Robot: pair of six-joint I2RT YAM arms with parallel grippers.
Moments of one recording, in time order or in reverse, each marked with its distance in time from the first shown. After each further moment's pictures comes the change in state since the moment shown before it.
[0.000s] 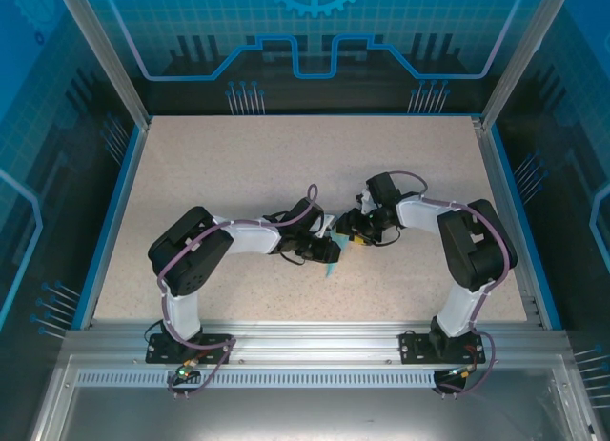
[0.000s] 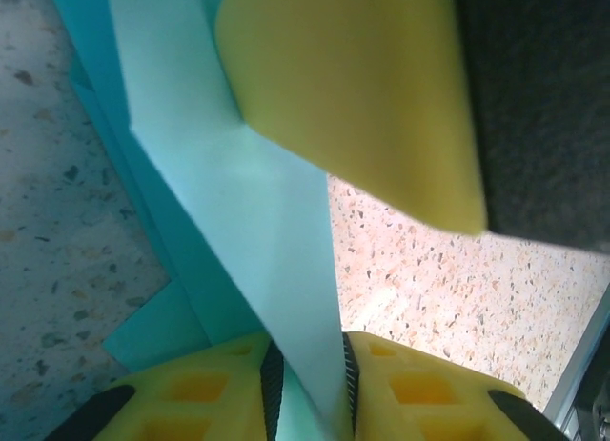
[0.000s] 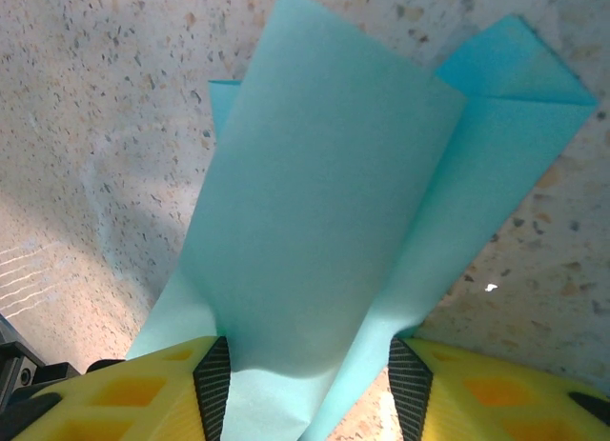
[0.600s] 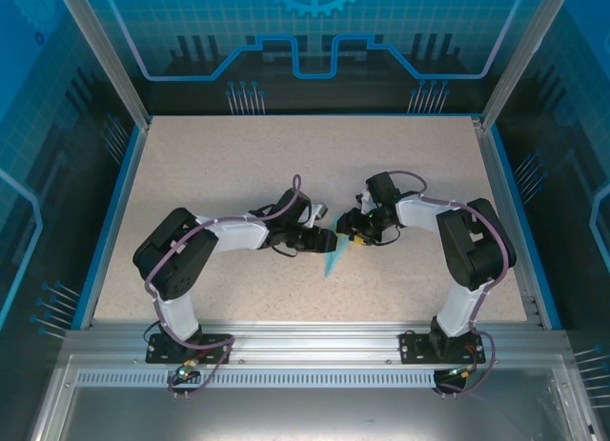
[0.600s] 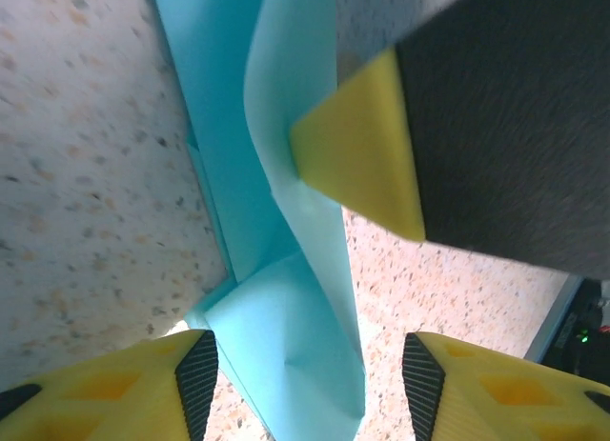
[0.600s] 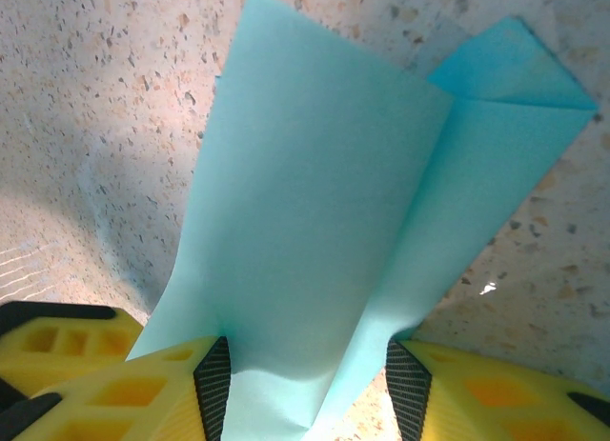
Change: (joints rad) left arm 0.092 -0.086 -0.032 0.014 0.045 -0.053; right arm -0.001 0.009 0.009 -0.011 0.000 0.000
